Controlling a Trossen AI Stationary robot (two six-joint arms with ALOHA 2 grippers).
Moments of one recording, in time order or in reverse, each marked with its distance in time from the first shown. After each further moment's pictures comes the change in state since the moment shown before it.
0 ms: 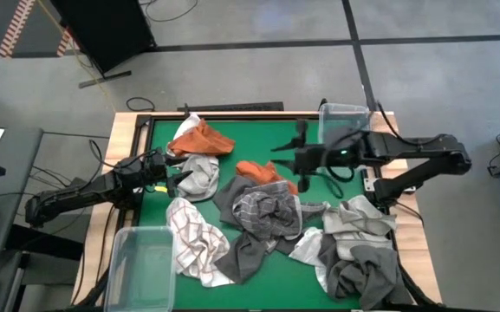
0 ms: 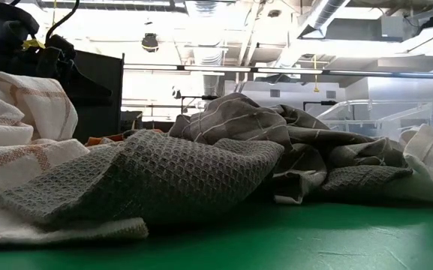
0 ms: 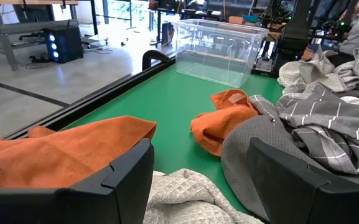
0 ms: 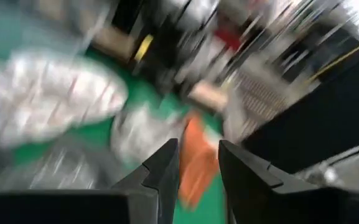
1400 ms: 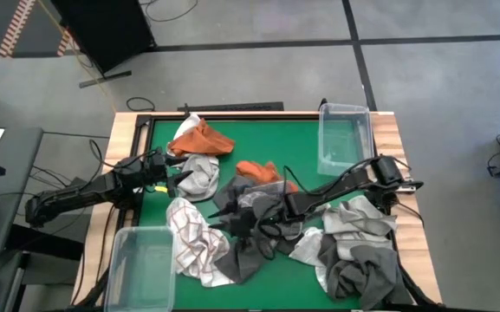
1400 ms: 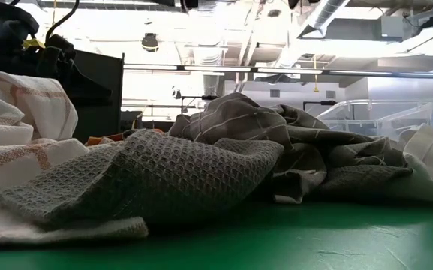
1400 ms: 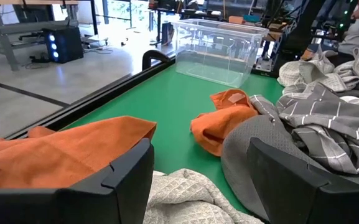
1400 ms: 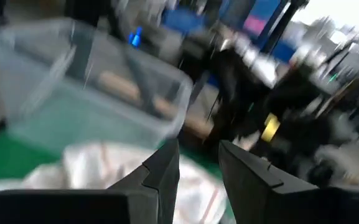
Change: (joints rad) left arm 0.000 0.000 0.000 0.002 0.000 0.000; right arm 0.200 0.677 -0.027 1.019 -0.052 0.095
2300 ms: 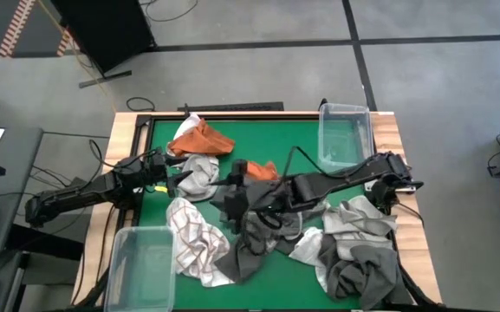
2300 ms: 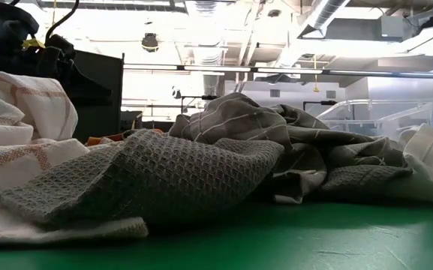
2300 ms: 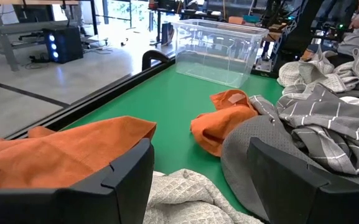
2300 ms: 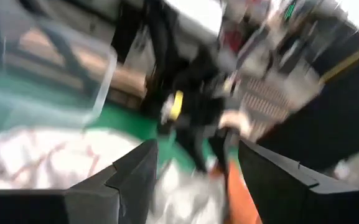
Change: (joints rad) left arm 0.000 0.000 0.000 0.003 0.000 0.000; right arm -0.005 -0.068 0.522 -0.898 0.289 0.098
